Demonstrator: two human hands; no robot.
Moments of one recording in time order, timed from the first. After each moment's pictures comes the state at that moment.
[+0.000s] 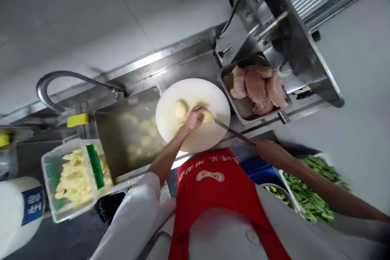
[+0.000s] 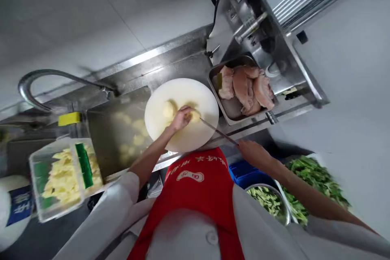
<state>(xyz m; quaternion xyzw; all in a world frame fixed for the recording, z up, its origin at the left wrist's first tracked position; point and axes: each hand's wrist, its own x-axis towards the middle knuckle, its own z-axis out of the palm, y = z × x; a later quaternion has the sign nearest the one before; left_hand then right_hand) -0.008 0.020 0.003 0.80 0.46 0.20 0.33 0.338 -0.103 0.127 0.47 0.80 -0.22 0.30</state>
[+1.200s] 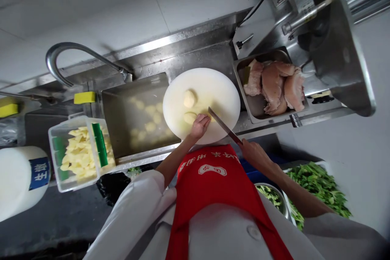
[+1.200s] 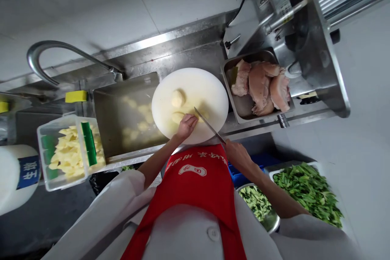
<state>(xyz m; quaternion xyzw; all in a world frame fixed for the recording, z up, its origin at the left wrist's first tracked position) -0.007 -0.071 -0.022 0.76 0.52 0.35 0.19 0.261 -0.118 0.108 0.54 0.74 -0.29 0.27</state>
